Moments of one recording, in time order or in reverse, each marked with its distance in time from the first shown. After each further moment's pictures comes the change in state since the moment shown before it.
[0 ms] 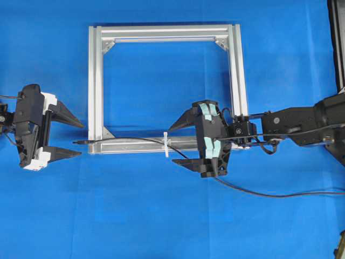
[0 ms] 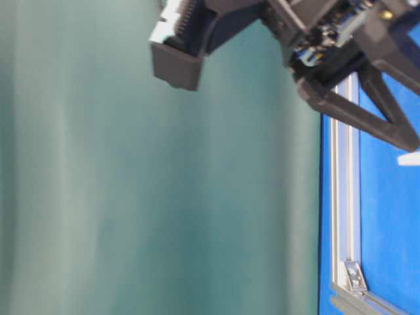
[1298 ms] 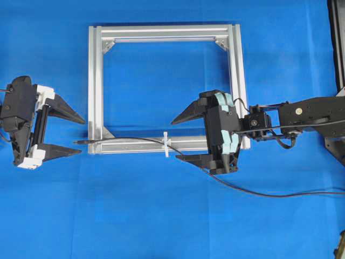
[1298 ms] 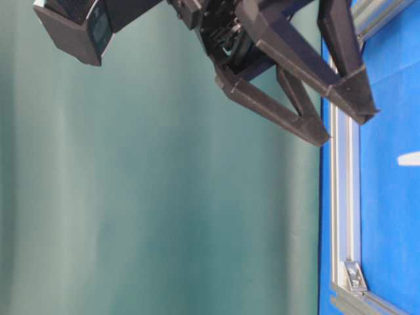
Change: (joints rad) left arm 0.009 -0.201 -0.064 0.000 0.193 0.049; right arm -0.005 -0.170 0.000 -0.002 0.106 -0.028
